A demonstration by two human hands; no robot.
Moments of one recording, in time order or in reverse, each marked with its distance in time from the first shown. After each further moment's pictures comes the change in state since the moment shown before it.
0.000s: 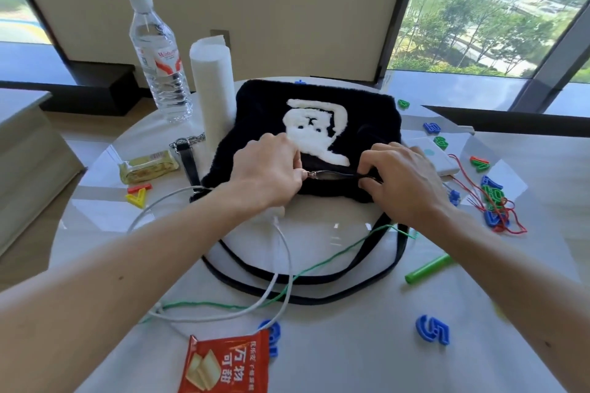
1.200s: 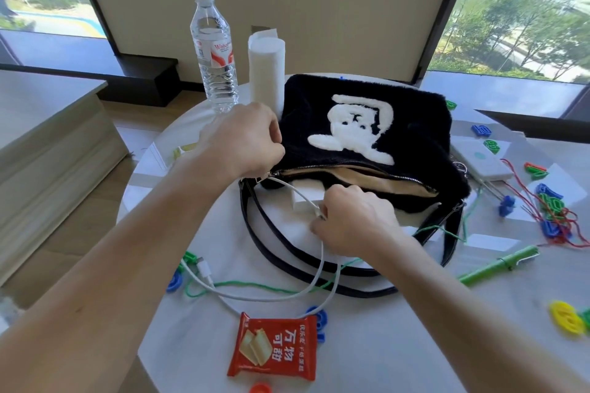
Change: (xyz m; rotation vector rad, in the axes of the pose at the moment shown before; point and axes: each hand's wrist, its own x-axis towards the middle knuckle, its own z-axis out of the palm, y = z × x) left_hand -0.023 -0.065 -0.069 -0.003 -0.014 -0.167; right_hand -0.006 -0.143 0.011 0.050 -0.532 0.168
